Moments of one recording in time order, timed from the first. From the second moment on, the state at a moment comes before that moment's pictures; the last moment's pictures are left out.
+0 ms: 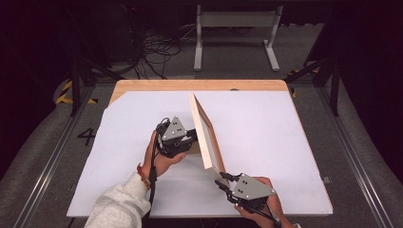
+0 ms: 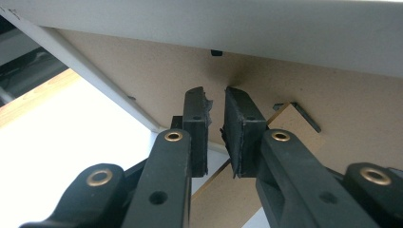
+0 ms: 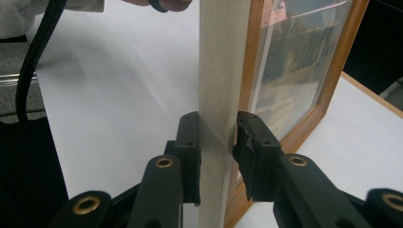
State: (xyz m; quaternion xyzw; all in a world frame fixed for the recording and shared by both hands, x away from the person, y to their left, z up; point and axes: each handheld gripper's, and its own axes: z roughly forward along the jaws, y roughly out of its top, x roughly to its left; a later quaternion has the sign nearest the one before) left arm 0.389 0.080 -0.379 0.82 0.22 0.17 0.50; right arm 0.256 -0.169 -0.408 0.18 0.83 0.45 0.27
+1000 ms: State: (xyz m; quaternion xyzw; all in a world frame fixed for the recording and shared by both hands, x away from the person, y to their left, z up) left arm 0.397 0.078 -0.379 0.81 0.23 0.16 0.51; right arm 0.261 -0.177 -0.419 0.18 0.85 0.44 0.22
